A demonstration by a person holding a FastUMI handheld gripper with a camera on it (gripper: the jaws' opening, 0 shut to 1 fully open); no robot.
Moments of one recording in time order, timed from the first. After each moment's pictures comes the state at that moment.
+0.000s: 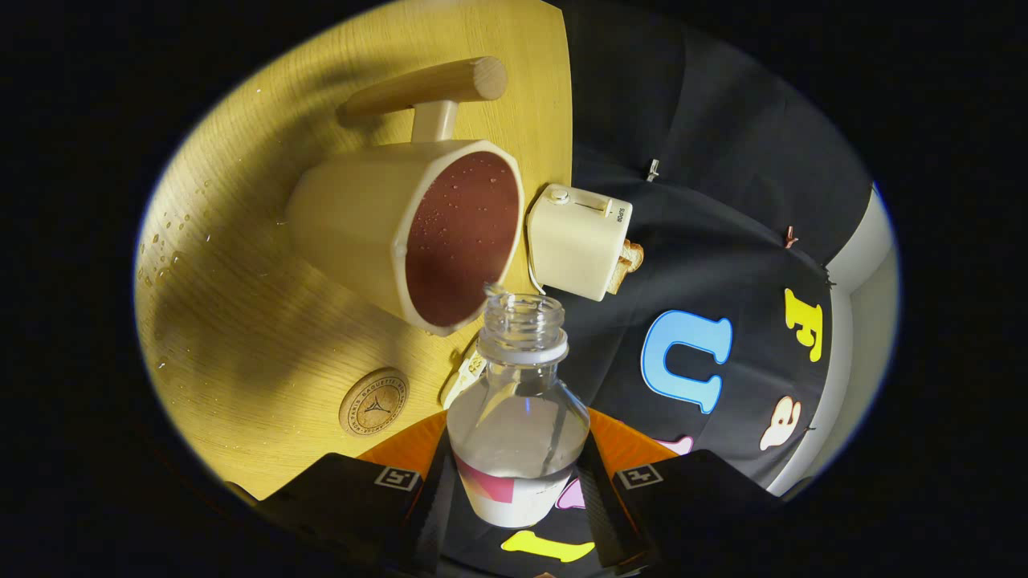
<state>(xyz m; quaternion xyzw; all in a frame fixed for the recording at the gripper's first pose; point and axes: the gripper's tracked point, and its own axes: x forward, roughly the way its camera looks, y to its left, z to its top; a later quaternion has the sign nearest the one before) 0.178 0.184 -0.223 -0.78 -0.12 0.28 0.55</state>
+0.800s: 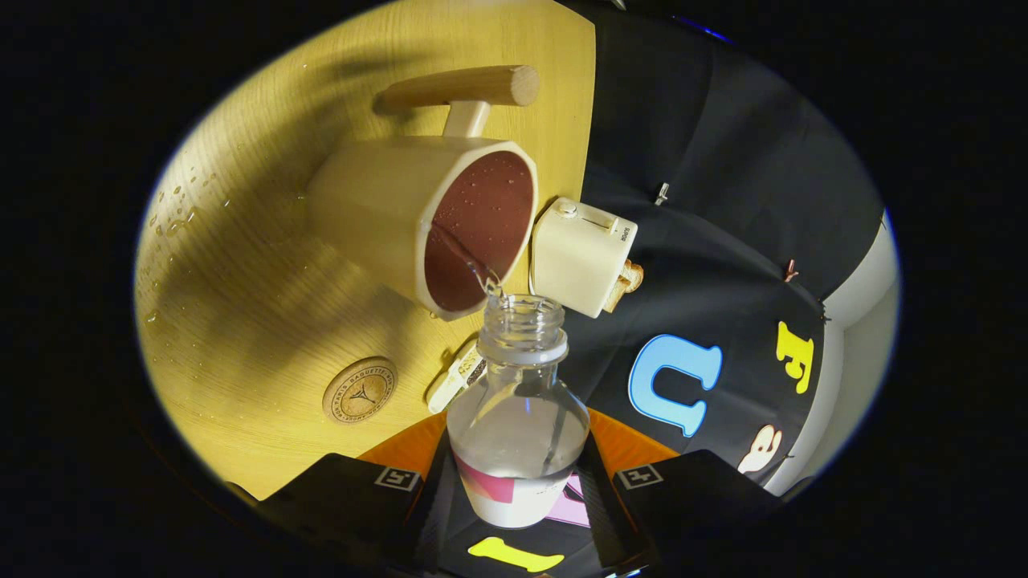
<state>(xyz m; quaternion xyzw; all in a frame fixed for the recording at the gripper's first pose) 0.179 0.187 -0.216 -0.80 -0.15 0.29 0.50</state>
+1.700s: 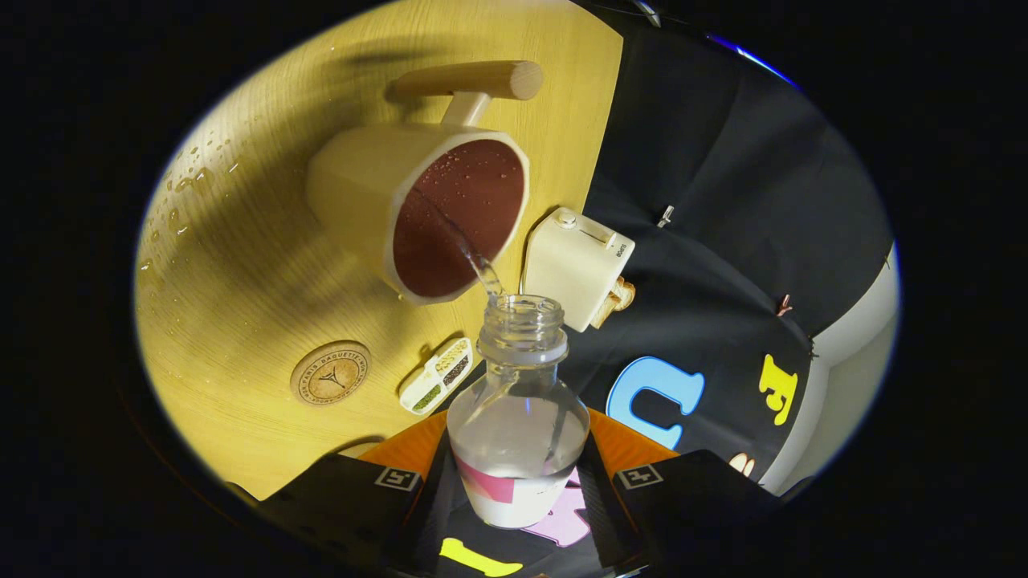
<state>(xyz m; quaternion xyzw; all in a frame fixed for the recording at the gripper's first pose) 0.185 0.203 -0.197 -0.82 -0.19 0.29 0.45</state>
